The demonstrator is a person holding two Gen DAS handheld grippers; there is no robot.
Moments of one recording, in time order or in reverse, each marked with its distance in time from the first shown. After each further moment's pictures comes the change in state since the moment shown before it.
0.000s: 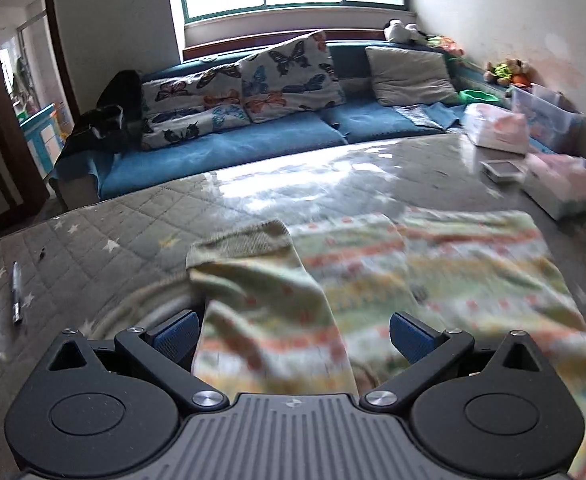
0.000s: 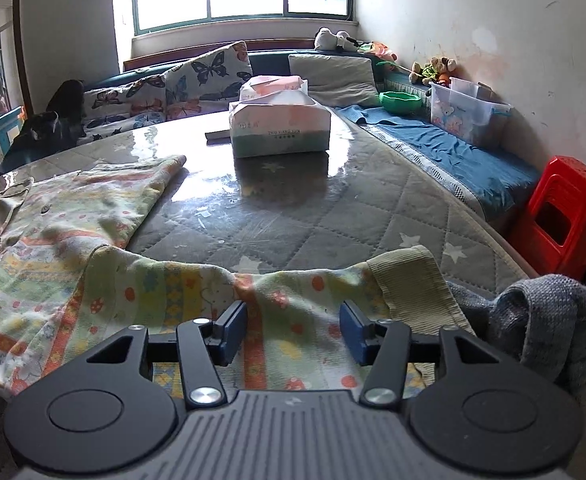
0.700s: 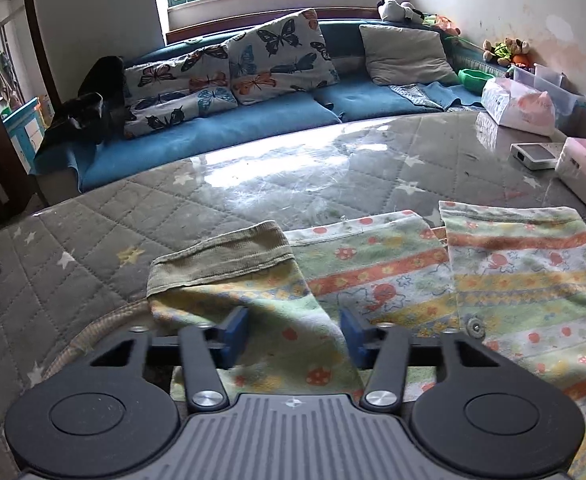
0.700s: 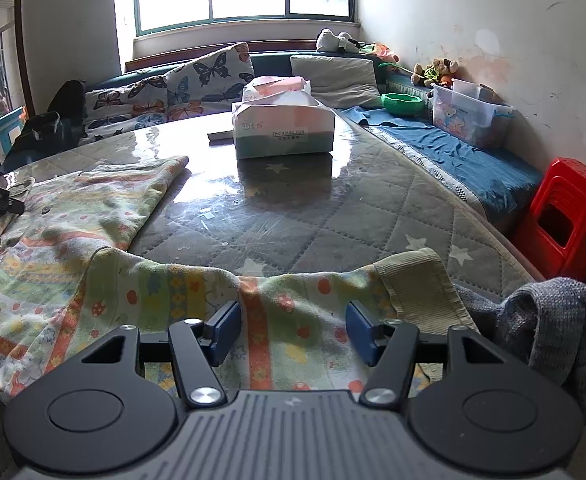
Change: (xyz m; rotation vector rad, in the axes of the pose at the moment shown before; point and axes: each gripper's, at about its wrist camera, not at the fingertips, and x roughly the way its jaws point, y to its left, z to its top) left arm 0.062 0.010 0.008 0.029 0.055 -0.038; right arm 0.002 0.003 0.001 -0.002 -0.004 0.003
